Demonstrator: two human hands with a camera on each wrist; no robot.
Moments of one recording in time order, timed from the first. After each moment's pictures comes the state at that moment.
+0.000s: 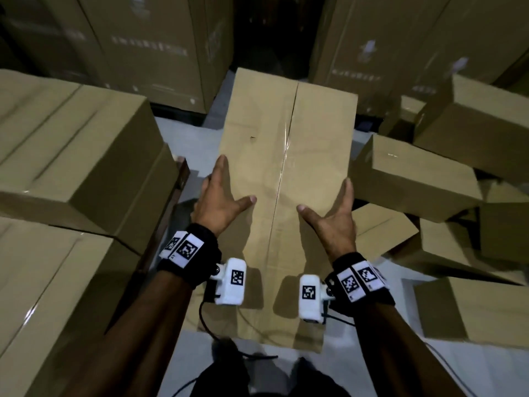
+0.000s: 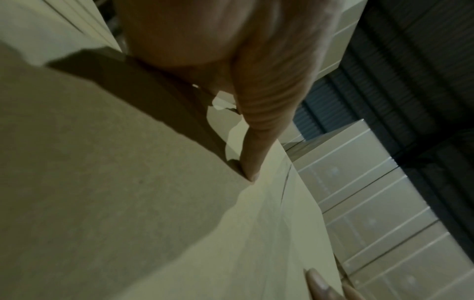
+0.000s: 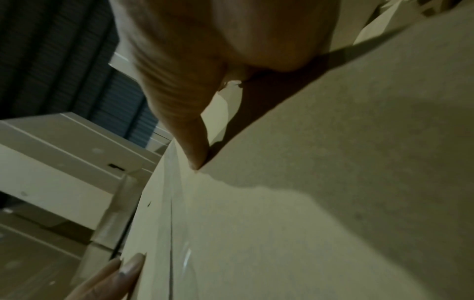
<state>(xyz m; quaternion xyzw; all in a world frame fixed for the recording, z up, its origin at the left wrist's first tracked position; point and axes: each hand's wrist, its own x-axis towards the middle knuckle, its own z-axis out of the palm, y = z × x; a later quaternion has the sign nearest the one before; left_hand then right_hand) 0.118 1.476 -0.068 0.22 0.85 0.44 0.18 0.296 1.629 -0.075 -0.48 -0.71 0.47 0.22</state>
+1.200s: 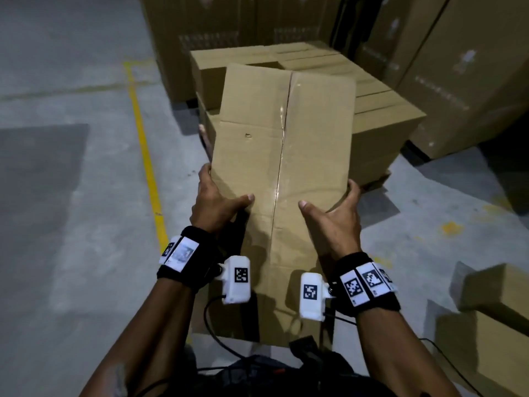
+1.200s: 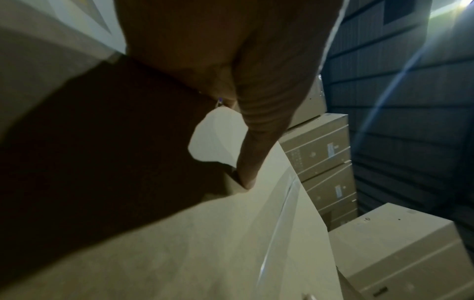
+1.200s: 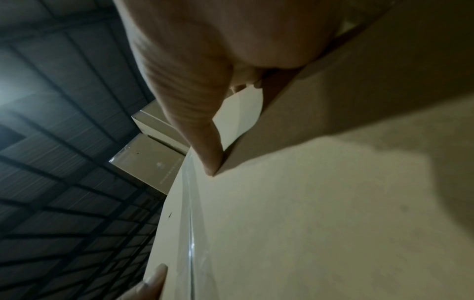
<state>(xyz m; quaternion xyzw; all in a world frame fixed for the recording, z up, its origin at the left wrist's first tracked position) 0.485 0.922 -0.036 -0.24 0.78 0.56 -0.09 0.453 1.150 -0.028 -0.09 -0.84 0.54 0.00</state>
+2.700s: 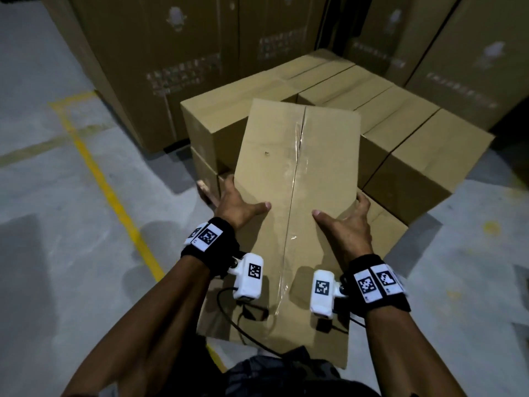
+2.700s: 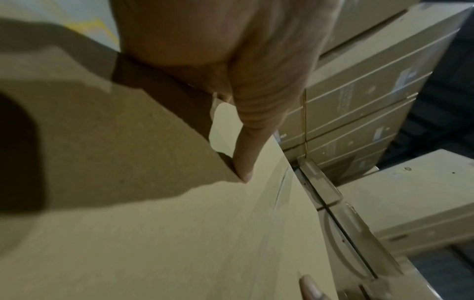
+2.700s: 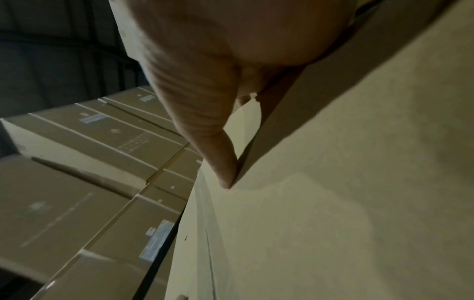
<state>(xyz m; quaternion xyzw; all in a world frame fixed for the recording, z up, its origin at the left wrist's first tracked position) -0.050 0.483 -0.087 -0.13 0.83 0.54 0.07 0.016 0.713 -0.071 -0.27 -0.79 0.55 0.03</state>
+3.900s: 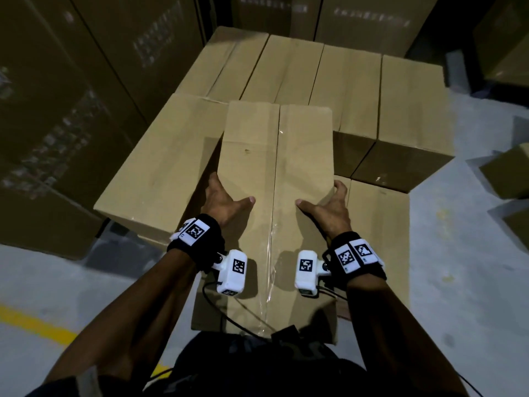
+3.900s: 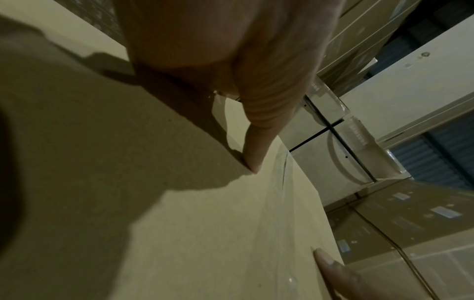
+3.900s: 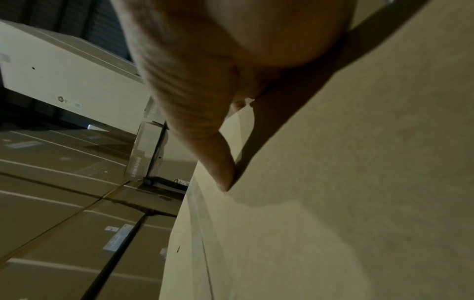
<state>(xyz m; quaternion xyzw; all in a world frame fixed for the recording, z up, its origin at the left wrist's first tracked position) -0.455 0.474 -0.119 0.07 0.89 0.39 0.23 -0.304 0.661 -0.130 -0.48 -0.68 0.55 0.10</state>
